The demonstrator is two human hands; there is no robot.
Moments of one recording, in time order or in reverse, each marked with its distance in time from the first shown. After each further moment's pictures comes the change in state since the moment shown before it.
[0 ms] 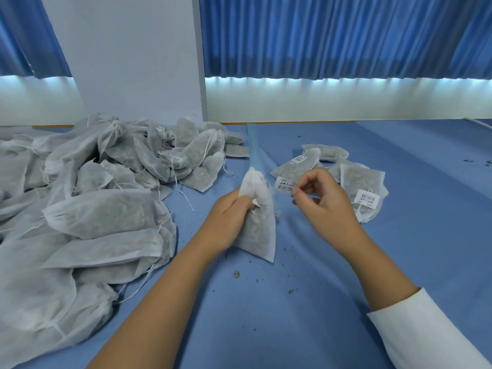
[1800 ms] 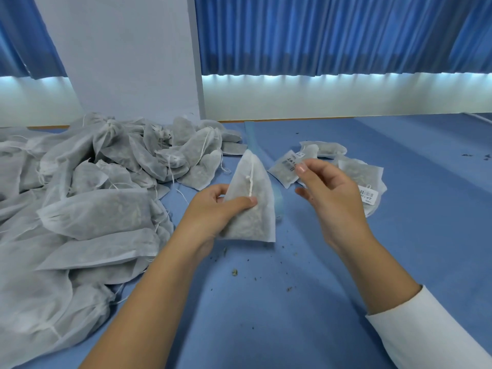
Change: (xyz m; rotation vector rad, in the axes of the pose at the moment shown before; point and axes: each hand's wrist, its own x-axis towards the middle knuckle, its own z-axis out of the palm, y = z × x) left_hand -0.016 0.022 -0.010 -0.233 0.215 -0.239; right_hand -0.001 -0.016 0.001 0.460 0.141 0.148
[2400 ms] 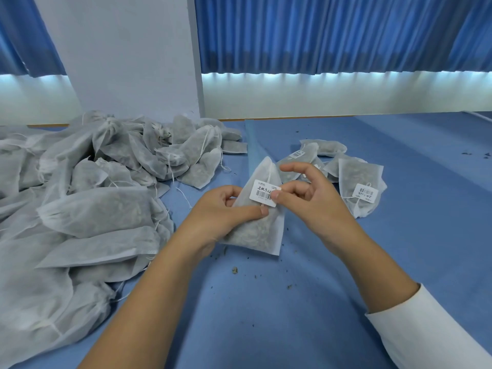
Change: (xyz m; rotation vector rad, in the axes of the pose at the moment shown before) left_hand -0.008 0.004 0.001 0.169 -0.134 0.007; right_hand -0.007 0.002 0.005 -0.193 -0.286 0.090
